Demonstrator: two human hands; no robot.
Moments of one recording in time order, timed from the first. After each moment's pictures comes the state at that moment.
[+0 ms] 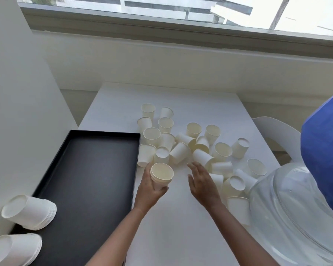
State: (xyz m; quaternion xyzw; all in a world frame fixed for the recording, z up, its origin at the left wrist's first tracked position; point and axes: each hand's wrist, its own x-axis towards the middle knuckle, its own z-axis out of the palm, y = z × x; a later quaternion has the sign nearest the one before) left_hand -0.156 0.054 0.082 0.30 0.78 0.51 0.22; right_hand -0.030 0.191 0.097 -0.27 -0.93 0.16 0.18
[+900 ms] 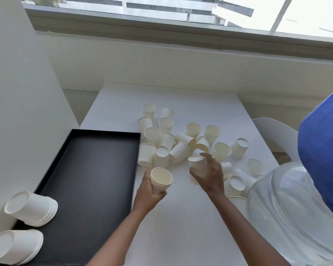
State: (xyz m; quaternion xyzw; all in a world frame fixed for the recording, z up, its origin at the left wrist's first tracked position) left_hand -0.148 0.042 0.084 0.30 0.80 0.46 0.25; right_hand -0.033 0.202 0.124 -0.43 -0.82 0.26 0.26
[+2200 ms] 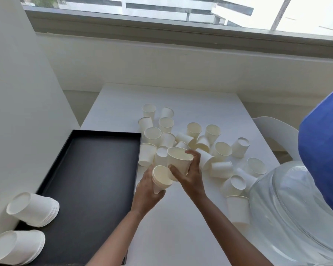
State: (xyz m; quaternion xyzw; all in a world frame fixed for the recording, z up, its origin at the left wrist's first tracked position) left_hand -0.153 0.041 0.088 0.37 0.80 0.44 0.16; right_hand -0.061 0.151 0.143 -0.28 -0.73 0.52 0.33
